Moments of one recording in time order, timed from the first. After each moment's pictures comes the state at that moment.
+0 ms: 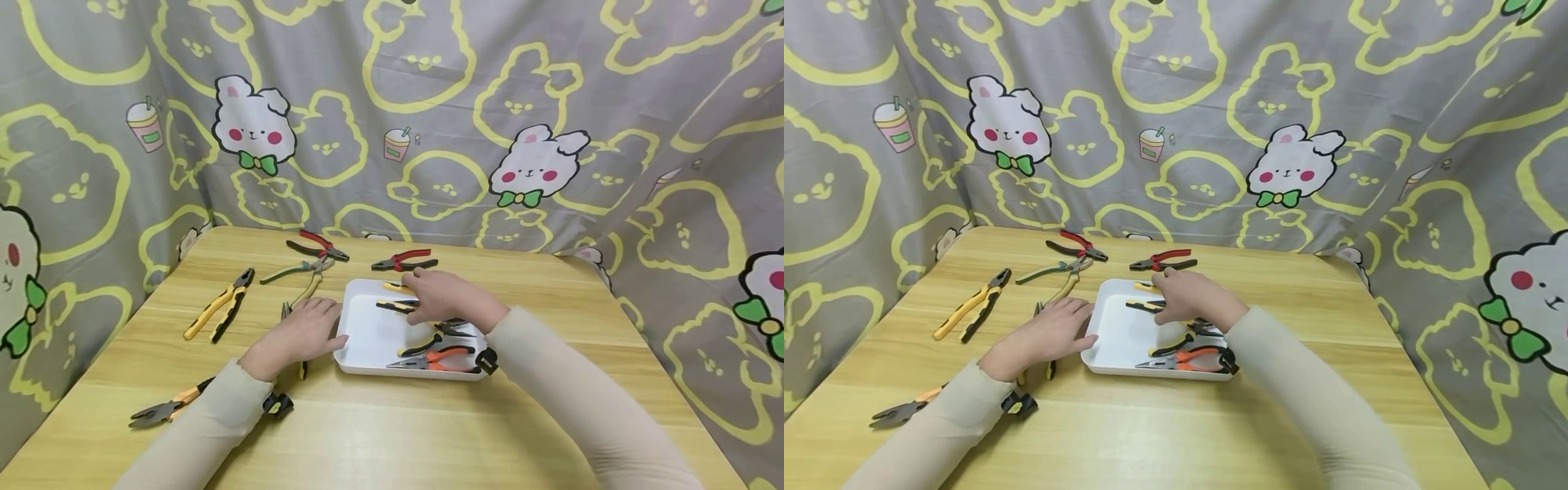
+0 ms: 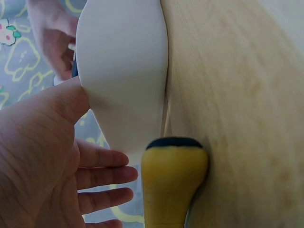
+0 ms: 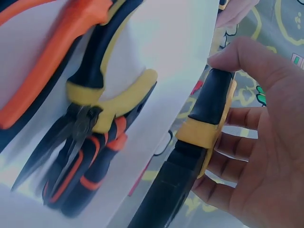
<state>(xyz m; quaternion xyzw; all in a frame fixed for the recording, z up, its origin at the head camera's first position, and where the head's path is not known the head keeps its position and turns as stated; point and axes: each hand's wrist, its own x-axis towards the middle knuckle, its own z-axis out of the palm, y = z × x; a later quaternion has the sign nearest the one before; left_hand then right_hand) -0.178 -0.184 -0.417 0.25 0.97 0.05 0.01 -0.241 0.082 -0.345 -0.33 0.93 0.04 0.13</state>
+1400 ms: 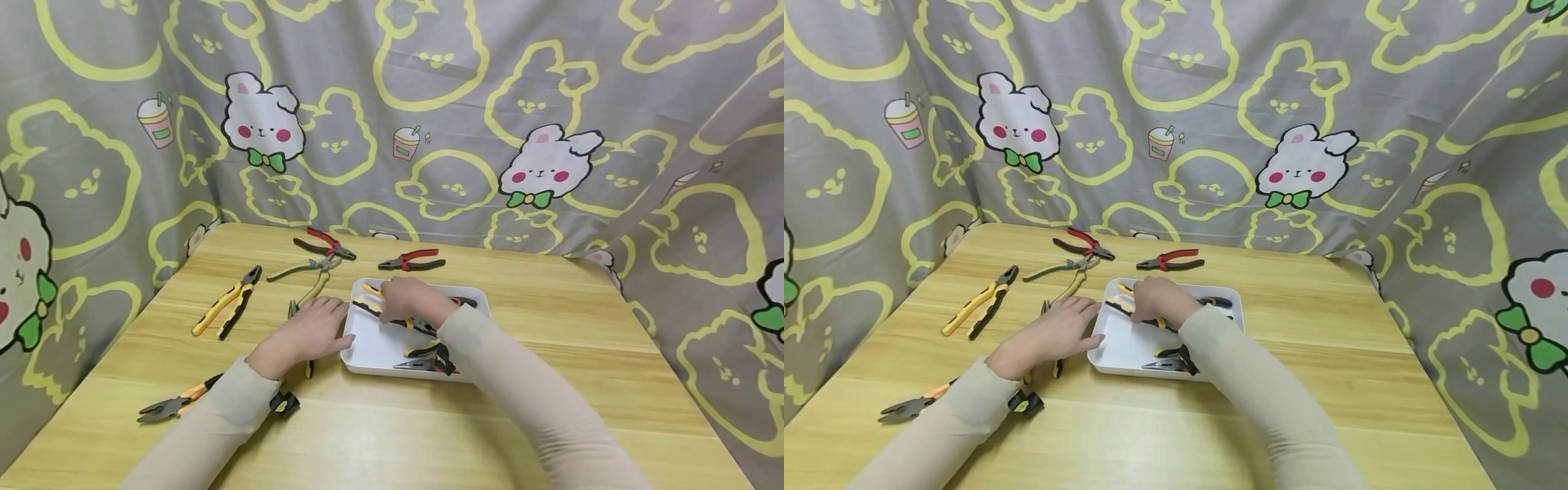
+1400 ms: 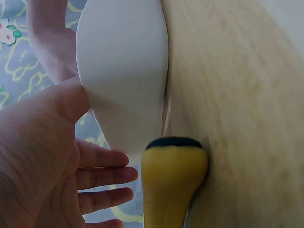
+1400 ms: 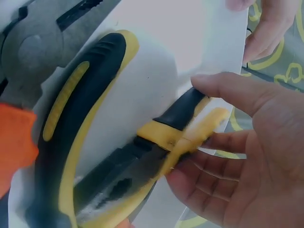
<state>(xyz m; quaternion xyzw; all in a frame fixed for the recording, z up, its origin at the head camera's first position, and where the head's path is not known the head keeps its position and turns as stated) -0.179 -0.183 -0.417 0.25 0.97 0.03 0.01 -0.259 0.010 -0.382 -0.24 0.95 0.04 0.20</state>
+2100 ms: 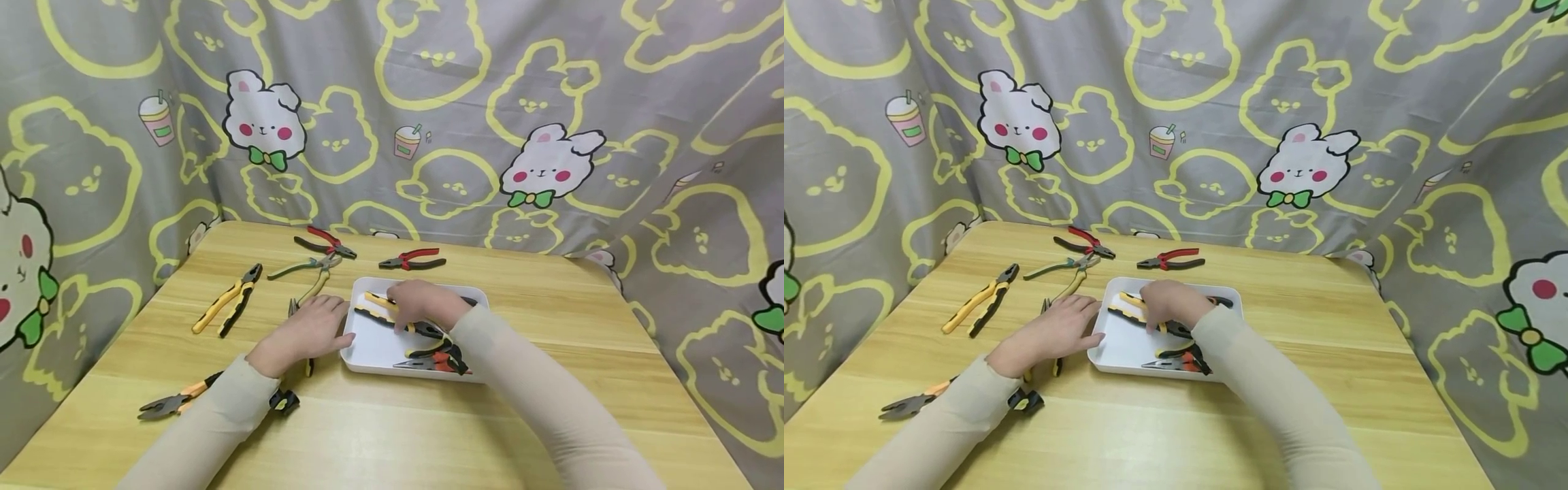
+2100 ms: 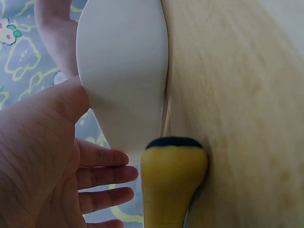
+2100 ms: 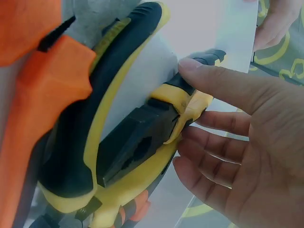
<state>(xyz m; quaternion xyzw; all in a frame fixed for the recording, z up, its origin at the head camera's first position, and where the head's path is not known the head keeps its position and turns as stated) -0.180 -0.185 -0.419 0.25 0.97 0.03 0.01 -0.261 0.028 -0.384 -0.30 0.93 0.05 0.21</state>
